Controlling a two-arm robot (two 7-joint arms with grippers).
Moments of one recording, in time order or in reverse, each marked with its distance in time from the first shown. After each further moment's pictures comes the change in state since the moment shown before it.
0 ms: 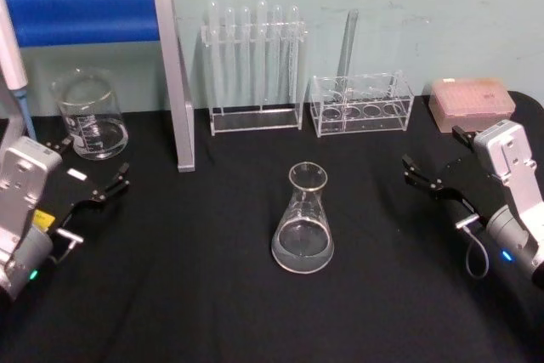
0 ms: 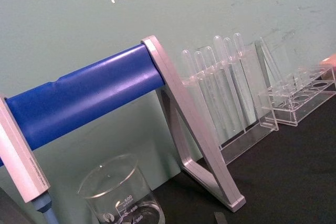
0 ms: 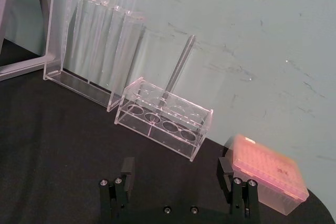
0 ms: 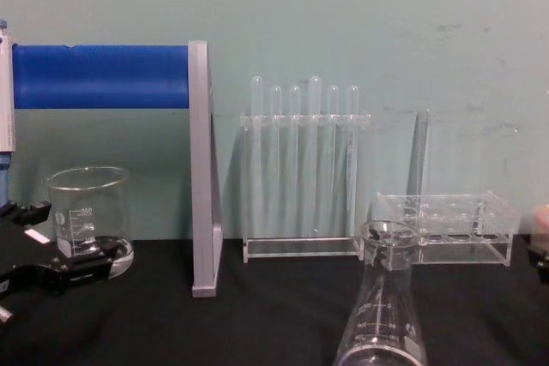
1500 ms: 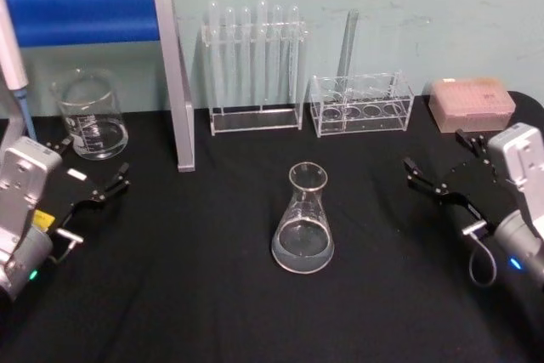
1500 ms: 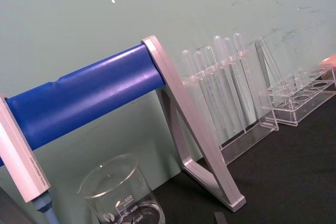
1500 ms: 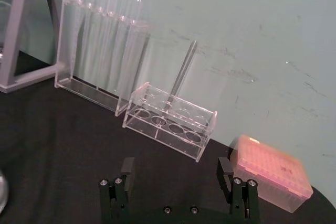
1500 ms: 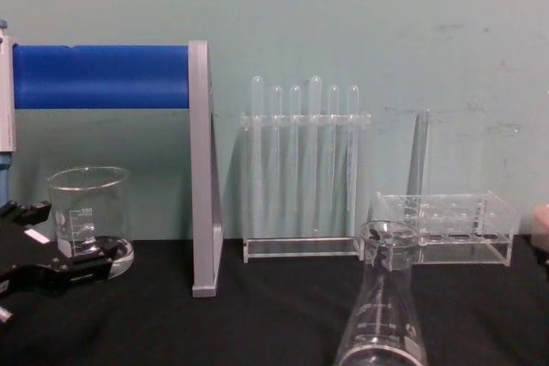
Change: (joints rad) left arm 0.000 0.000 0.000 0.000 0.000 0.000 0.000; right arm -0.066 0.013 0.051 -0.071 0.031 -0.001 0.032
